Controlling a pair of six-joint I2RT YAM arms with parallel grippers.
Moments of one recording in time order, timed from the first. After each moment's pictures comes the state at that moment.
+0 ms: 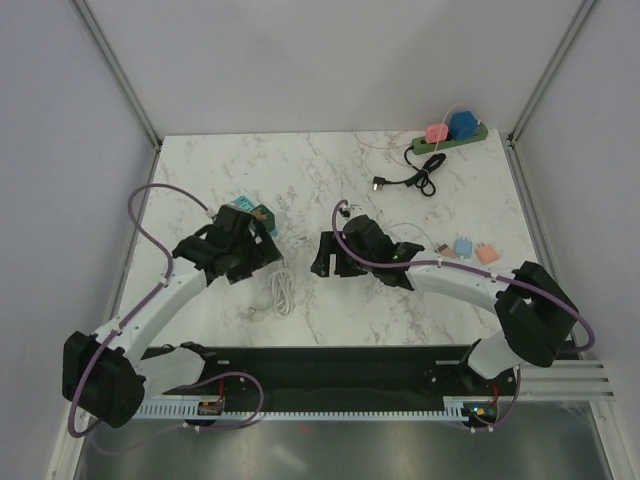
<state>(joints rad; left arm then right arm) -0.50 1.15 0.83 -0.71 -0.07 -0.86 0.83 1.50 0.91 -0.10 -0.03 0.72</state>
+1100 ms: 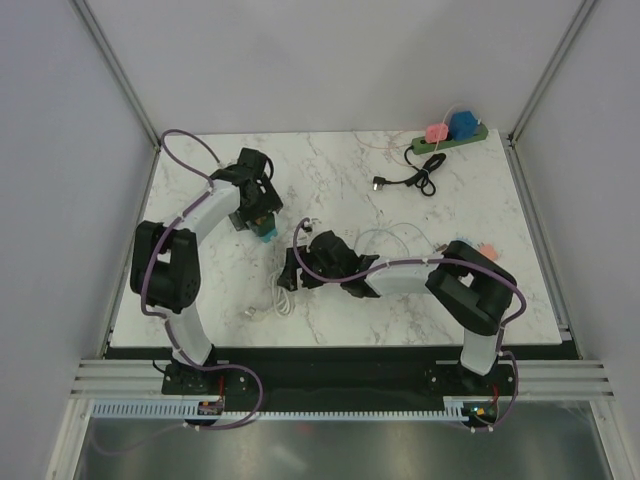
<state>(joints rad) -0.29 1.82 1.40 -0.69 -0.20 -0.75 0.96 1.83 0.96 0.29 -0.08 0.70</state>
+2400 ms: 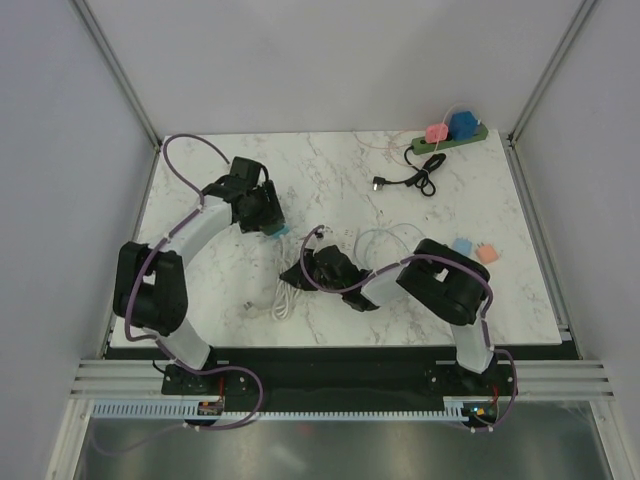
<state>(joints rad) -0.29 1.67 1.24 -0.55 0.00 -0.57 0.97 2.01 0.88 0.70 0.03 0.91</state>
